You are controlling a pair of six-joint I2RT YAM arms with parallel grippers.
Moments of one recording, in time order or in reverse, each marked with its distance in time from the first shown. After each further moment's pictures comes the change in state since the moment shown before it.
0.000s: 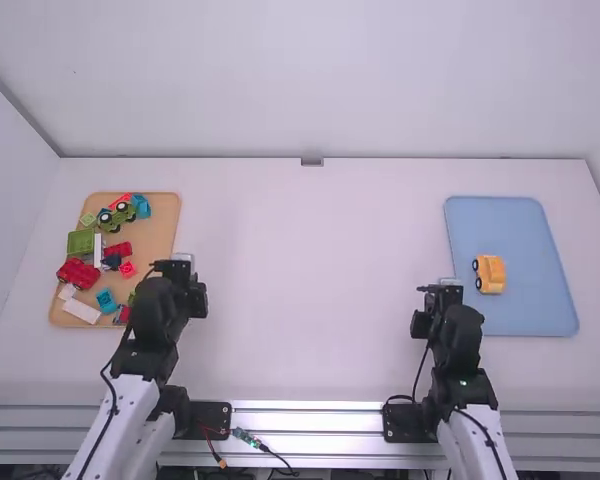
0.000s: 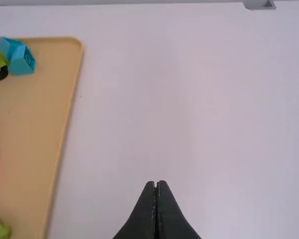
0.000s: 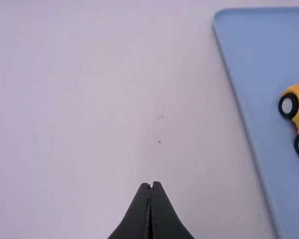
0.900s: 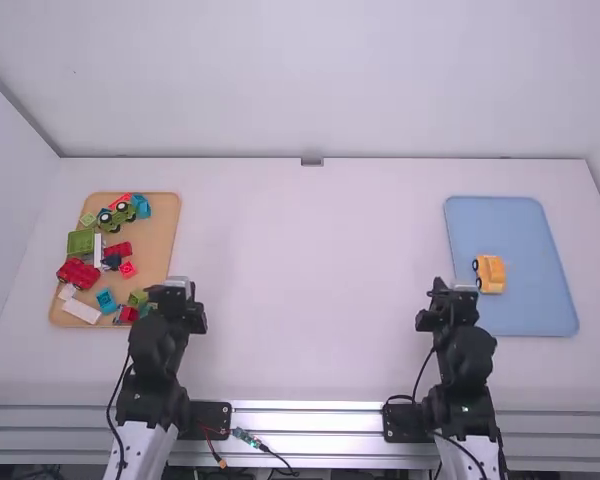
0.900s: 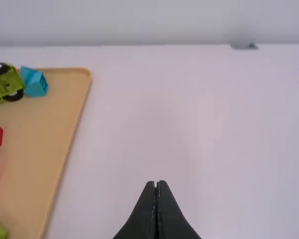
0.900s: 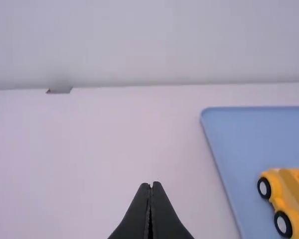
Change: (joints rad) left arm 0.000 -0.443 -0.202 0.007 0.000 0.000; right arm 0.000 -0.386 -0.014 0.008 0.002 0.000
